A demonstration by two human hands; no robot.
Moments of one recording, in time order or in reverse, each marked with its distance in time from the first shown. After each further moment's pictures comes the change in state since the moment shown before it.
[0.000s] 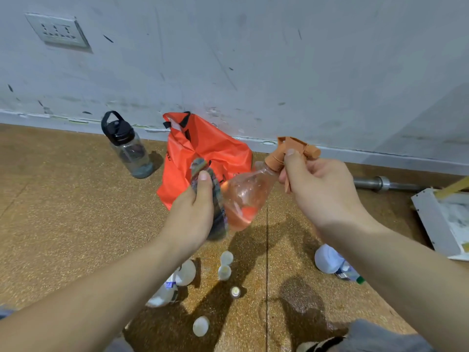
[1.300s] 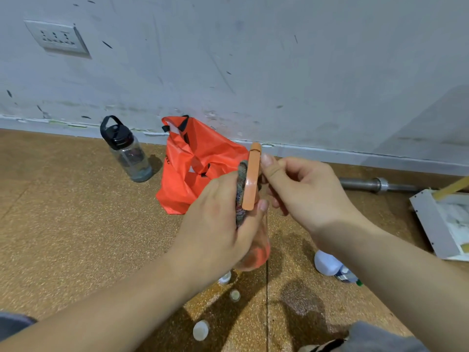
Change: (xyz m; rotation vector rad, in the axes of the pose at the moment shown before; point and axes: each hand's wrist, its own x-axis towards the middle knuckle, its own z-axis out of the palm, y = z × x) left_hand -0.031 0.024 0.010 0.285 0.036 0.748; right_hand -0.009 -0.012 0.005 0.136 -0.207 -0.036
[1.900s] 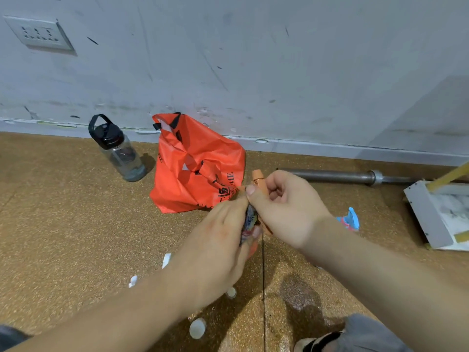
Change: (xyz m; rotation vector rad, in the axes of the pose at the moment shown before) left_hand -0.019 -0.006 0.012 0.010 -0.344 0.049; right_hand -0.007 0.025 -0.001 -0.250 -0.056 0.135
